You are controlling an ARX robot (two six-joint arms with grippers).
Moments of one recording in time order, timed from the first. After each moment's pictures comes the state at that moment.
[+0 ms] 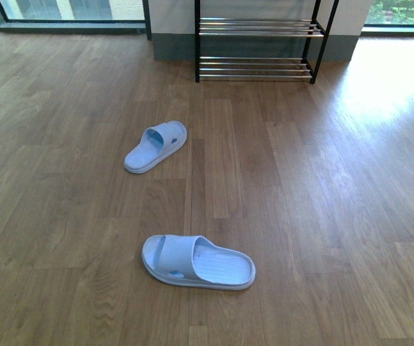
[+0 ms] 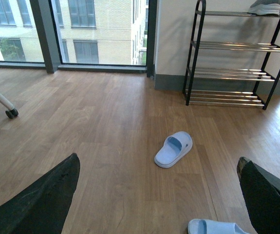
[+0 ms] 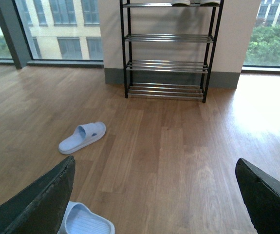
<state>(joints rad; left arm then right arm) 0.00 0.02 0.01 0.00 0.00 0.00 0.00 0.00 0.02 0.00 0.00 0.00</state>
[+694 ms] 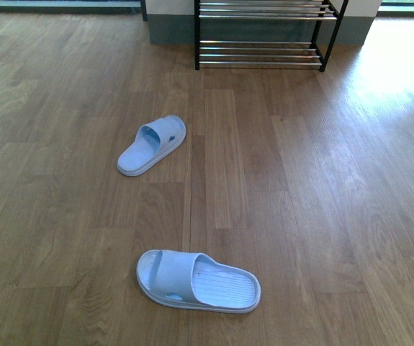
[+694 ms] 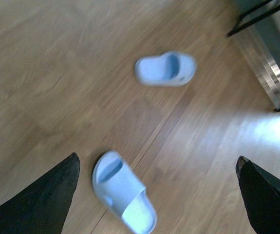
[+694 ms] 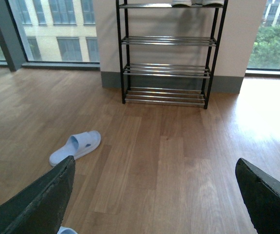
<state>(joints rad) -0.23 1.40 0.43 0.30 -0.20 -0.99 0.00 0.00 0.02 0.00 0.00 0.00</state>
